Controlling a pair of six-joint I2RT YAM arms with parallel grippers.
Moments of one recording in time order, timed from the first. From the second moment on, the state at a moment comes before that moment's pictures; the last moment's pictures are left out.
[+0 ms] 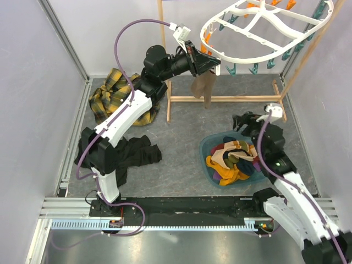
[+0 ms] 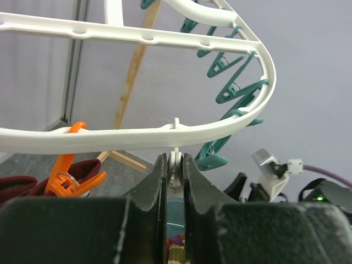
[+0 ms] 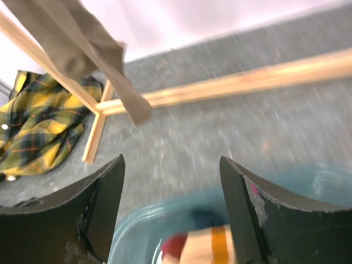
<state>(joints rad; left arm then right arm) -0.61 1.86 1.89 0.27 0.61 -0.55 0.32 0.68 0.61 -0.07 0.22 0.41</state>
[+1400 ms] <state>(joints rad) -0.63 1.60 1.83 -0.06 0.40 -0.33 0.31 1.43 0.95 0.80 -0.64 0.31</state>
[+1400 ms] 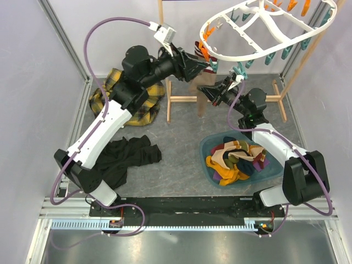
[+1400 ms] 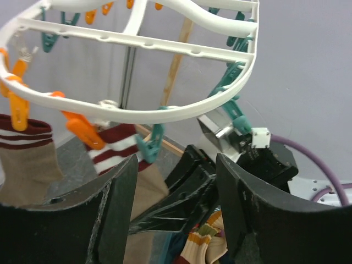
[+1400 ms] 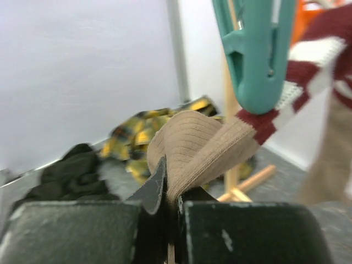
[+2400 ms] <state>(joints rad) -0.48 1.92 2.02 0.13 0.89 -0.48 0.31 1.30 0.92 0.79 -0.94 0.57</state>
